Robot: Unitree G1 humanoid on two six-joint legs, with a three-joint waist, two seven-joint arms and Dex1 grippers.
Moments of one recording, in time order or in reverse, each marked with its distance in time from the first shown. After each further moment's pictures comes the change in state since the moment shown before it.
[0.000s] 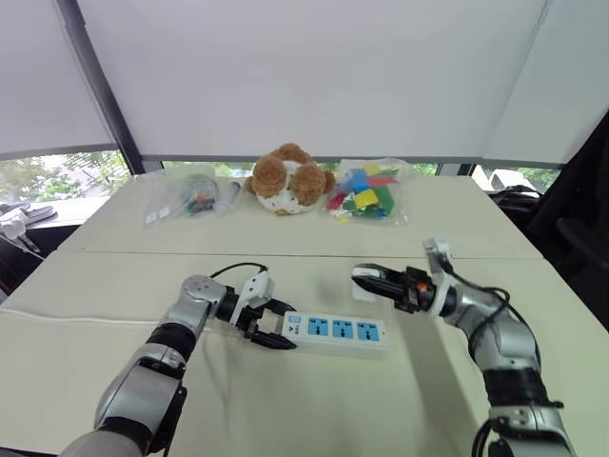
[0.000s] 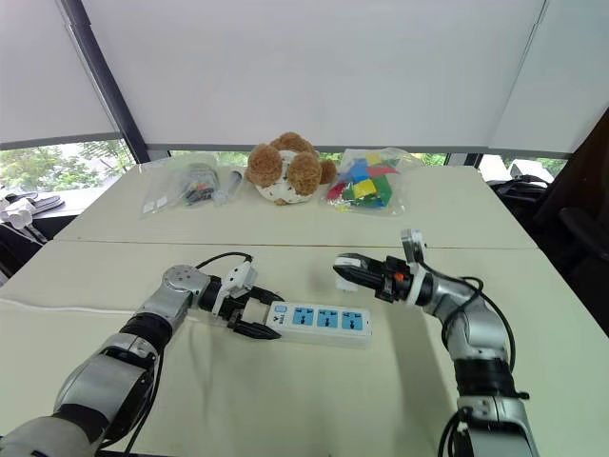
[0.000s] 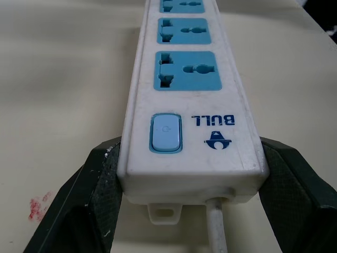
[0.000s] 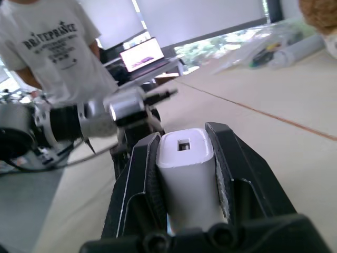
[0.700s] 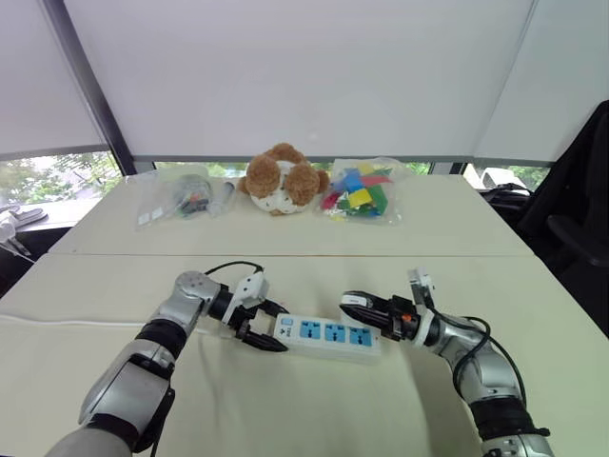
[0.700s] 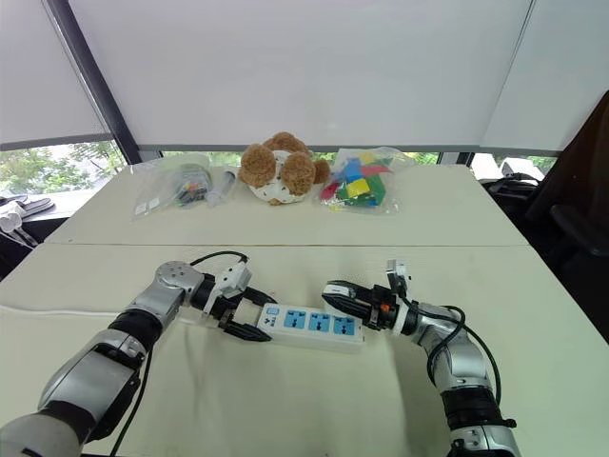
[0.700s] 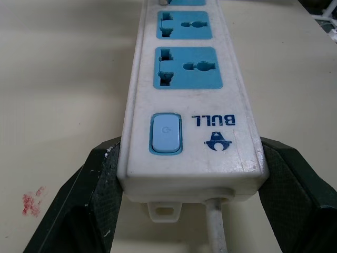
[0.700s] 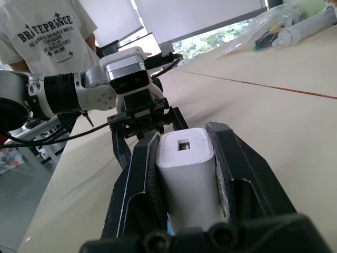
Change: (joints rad) left arm 0.001 0.058 -0.109 -0.039 -0.078 0.008 -0.003; right arm 0.071 0.045 0.105 0.056 0.009 -0.168 -0.021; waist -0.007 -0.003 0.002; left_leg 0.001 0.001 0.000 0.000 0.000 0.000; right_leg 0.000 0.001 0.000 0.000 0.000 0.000
